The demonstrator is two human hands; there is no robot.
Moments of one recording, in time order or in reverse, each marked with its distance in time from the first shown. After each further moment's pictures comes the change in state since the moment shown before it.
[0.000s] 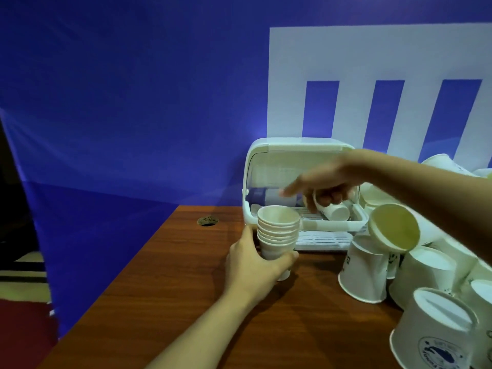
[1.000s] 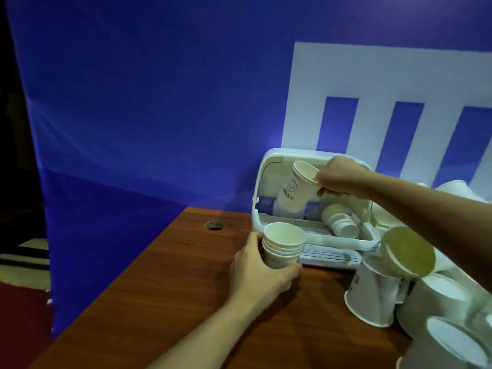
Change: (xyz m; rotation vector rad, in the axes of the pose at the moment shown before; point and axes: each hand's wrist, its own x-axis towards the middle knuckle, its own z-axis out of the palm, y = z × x) left_hand 0.002 -0.001 0.000 0.009 0.057 -0.091; right_hand 0.023 0.005 -0.006 0.166 0.718 -0.103
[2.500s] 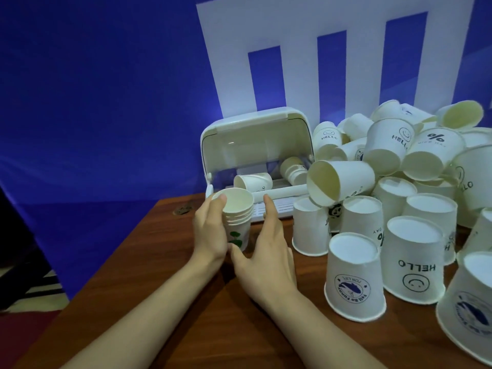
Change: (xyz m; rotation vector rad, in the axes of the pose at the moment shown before) left_hand -0.004 0.039 0.027 -0.373 0.043 0.018; right_hand -0.190 0.030 0.133 0.654 0.170 -0.016
